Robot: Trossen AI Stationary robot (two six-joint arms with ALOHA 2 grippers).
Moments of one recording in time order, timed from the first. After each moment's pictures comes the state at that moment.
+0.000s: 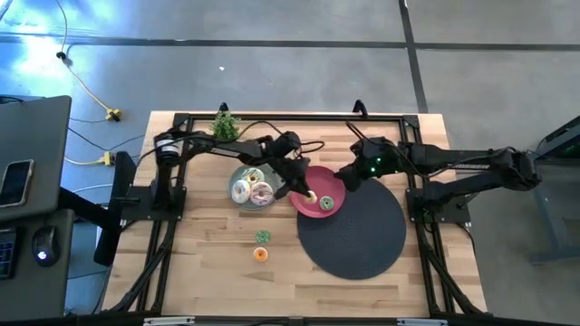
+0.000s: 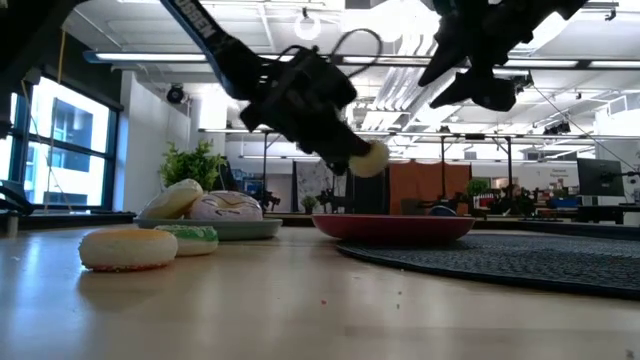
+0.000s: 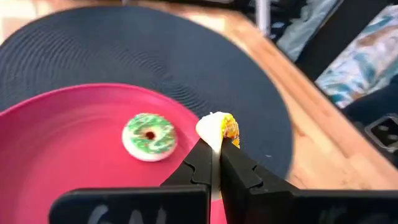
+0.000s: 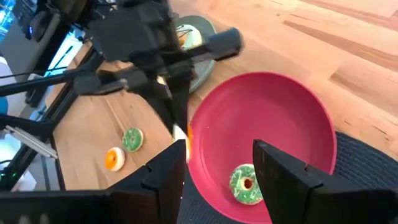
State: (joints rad) left arm 0.29 1.96 1.22 0.09 0.83 0.21; right arm -0.16 1.07 0.82 -0.42 -0.01 0.79
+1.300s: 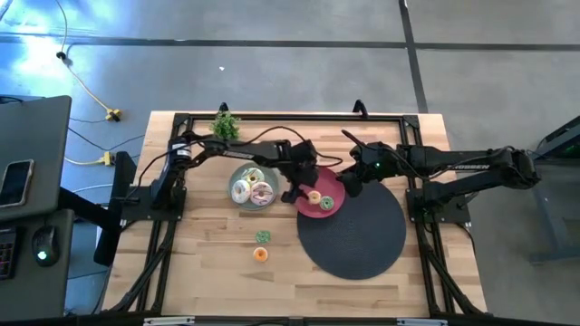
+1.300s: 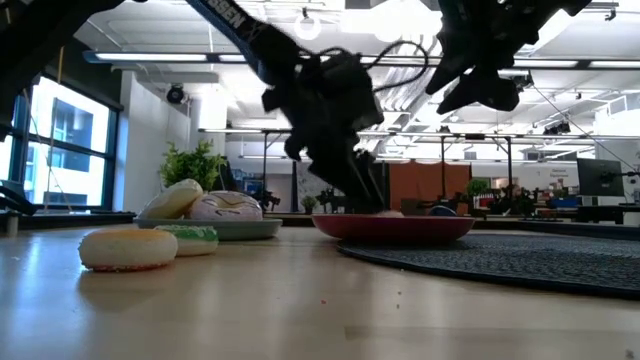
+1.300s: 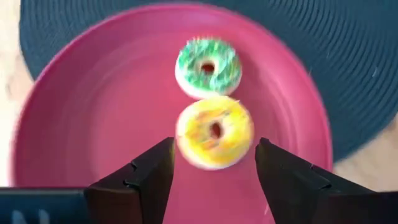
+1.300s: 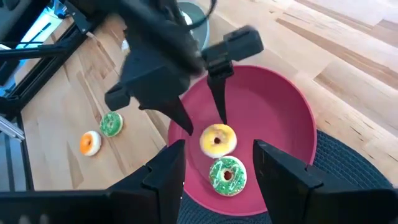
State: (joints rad) left arm 0.22 2.08 1.49 -0.38 0.42 0.57; right arm -0.12 1.07 0.82 -0.48 0.04 0.71
